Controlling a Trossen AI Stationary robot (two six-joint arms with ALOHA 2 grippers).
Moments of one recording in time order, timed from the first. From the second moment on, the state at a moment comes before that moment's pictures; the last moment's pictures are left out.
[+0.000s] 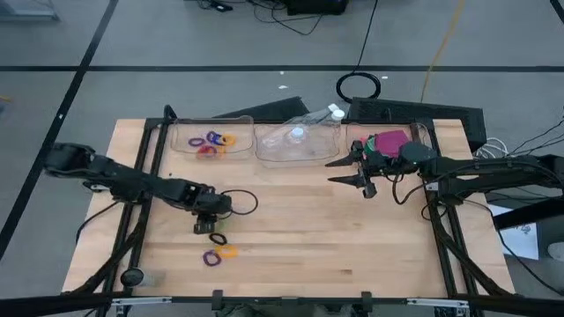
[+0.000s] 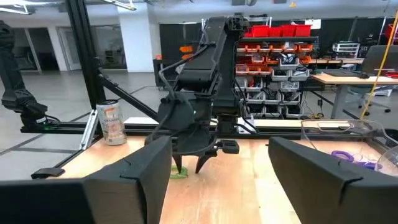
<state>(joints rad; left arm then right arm) -0.23 1.45 0.62 -0.50 0.10 -0.35 -0.17 1.01 0.57 0.58 -0.32 0.04</state>
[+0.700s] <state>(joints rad) -0.21 1.54 0.63 -0.49 0.08 -0.29 -0.17 1.01 0.57 0.58 -0.32 0.04</state>
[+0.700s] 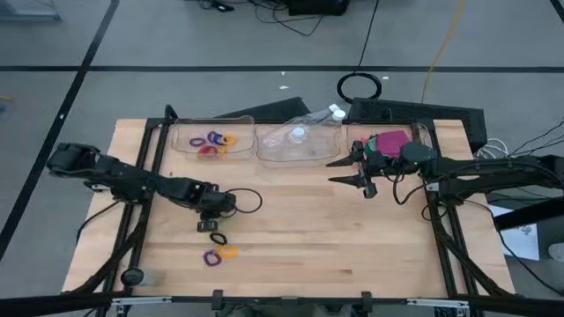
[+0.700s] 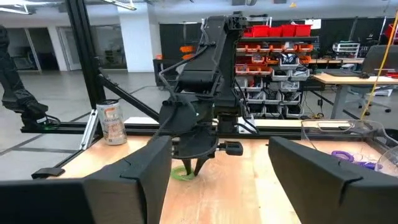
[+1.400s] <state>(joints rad) -0.04 1.53 0.77 -0.49 0.19 -0.17 -0.17 1.01 0.57 0.58 -0.32 0.04</state>
